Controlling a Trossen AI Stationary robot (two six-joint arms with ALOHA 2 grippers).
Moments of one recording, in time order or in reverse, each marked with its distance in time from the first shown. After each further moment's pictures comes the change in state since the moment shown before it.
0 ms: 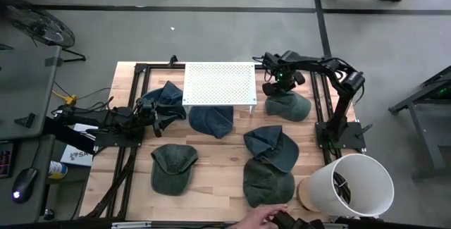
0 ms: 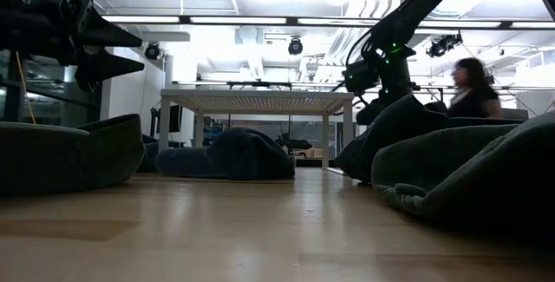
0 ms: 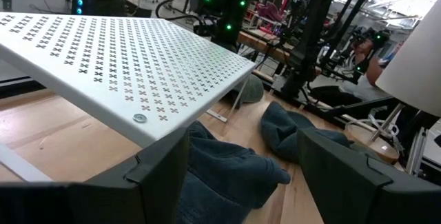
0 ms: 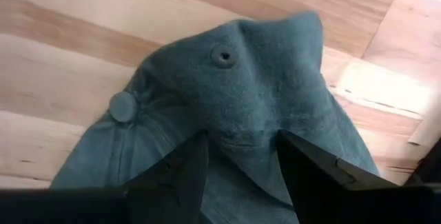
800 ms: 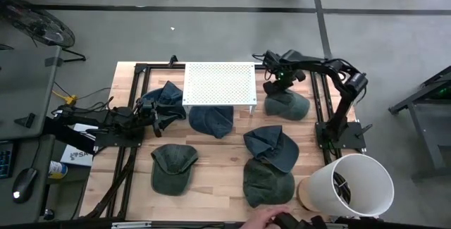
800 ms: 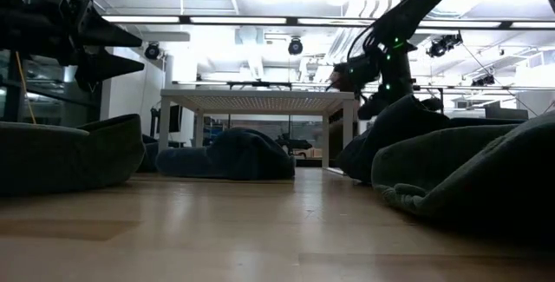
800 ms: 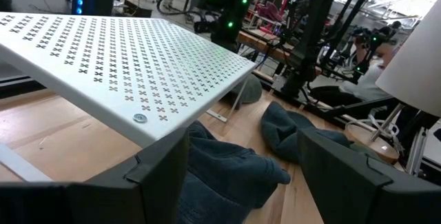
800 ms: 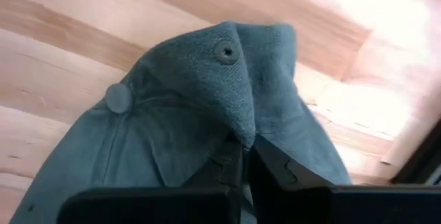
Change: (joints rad) left arm 0.000 0.000 0.000 0.000 0.000 0.000; right arm -0.004 -0.045 0.000 0.018 0.053 -0.095
